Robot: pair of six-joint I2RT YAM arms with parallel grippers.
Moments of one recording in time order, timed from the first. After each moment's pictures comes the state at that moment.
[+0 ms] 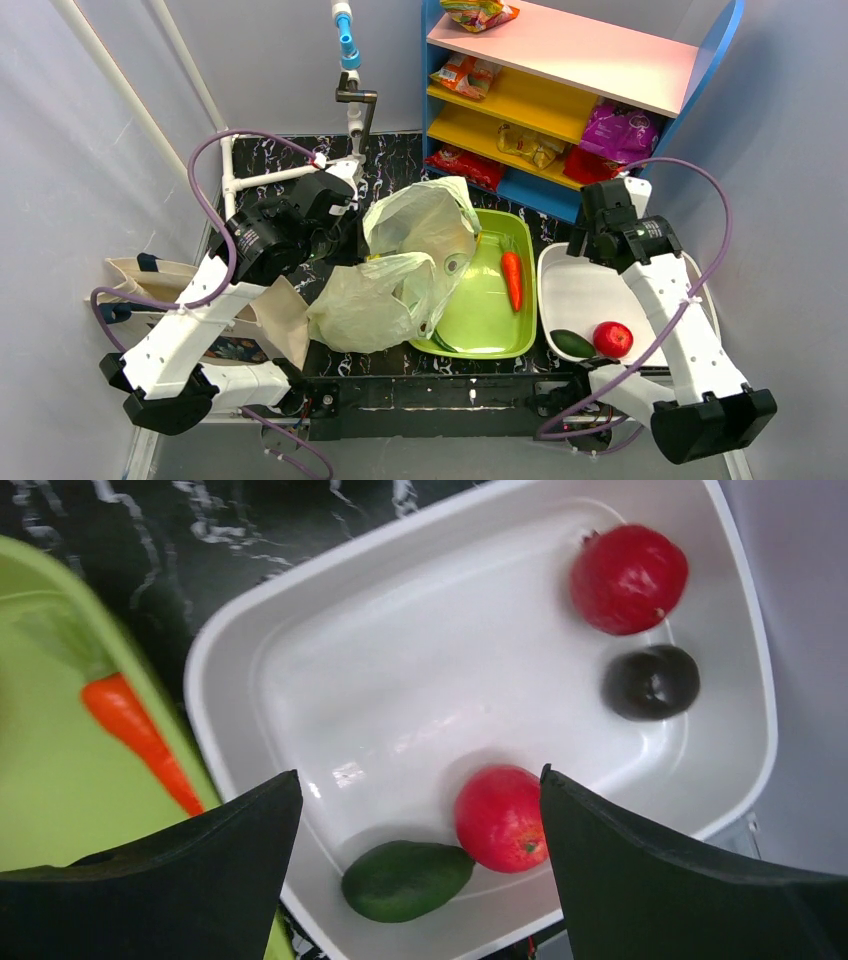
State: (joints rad) left arm -0.81 1.17 1.61 -1.27 -0.20 -0.58; right arm 0.32 1.05 1.19 -1.15 0.54 0.48
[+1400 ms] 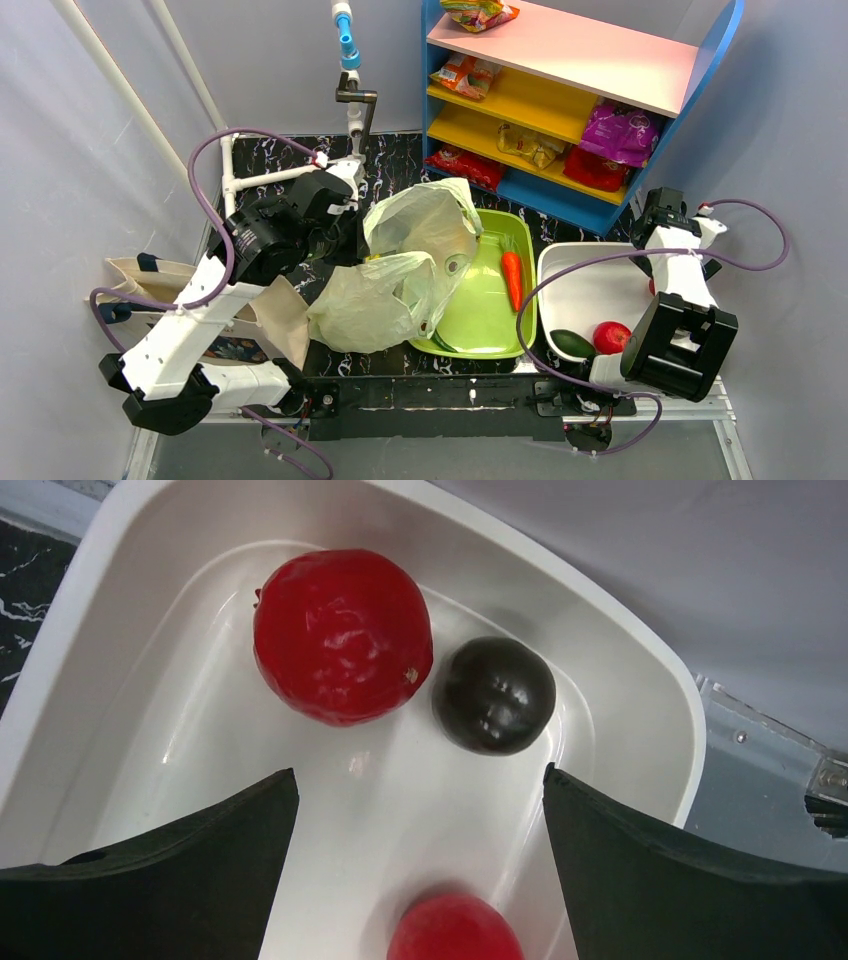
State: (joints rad) left arm -0.81 1.18 1.62 -1.27 -0.18 -0.54; right arm -0.32 1.35 0.99 -0.88 0.69 0.60
